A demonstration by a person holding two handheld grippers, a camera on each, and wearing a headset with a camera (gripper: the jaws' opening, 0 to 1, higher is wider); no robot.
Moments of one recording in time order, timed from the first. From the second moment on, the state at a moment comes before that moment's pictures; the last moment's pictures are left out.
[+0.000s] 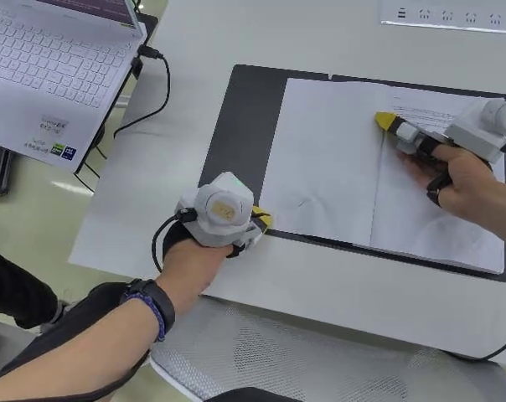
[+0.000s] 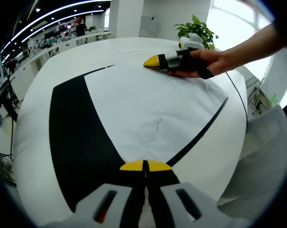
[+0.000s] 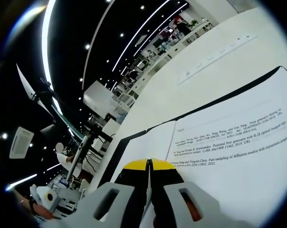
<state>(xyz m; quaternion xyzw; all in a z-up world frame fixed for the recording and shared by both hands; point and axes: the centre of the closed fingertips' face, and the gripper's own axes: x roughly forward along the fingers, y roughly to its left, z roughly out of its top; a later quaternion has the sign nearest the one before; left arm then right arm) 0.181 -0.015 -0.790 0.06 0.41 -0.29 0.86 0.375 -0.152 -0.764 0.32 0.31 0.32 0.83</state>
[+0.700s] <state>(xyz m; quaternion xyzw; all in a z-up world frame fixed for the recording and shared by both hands) 0.181 -0.013 -0.790 0.05 0.41 -0.28 0.86 0.310 -0.151 -0.759 0.32 0.31 0.34 0.82</state>
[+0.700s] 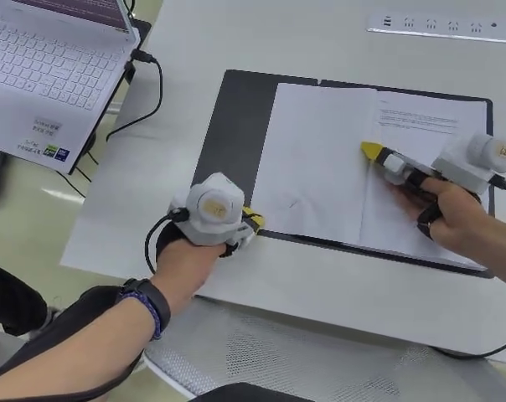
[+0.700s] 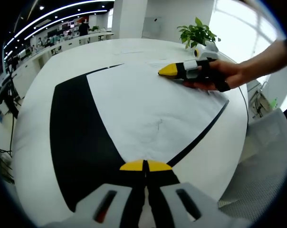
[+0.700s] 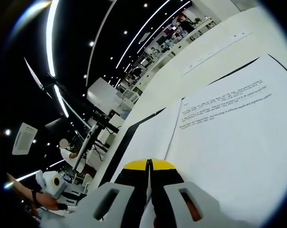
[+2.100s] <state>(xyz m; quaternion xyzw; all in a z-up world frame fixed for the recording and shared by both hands) 0.181 -0.014 -0.790 0.05 0.41 -0.29 0.86 0.211 -0.149 -0.761 0.32 0.34 0.38 0.80</state>
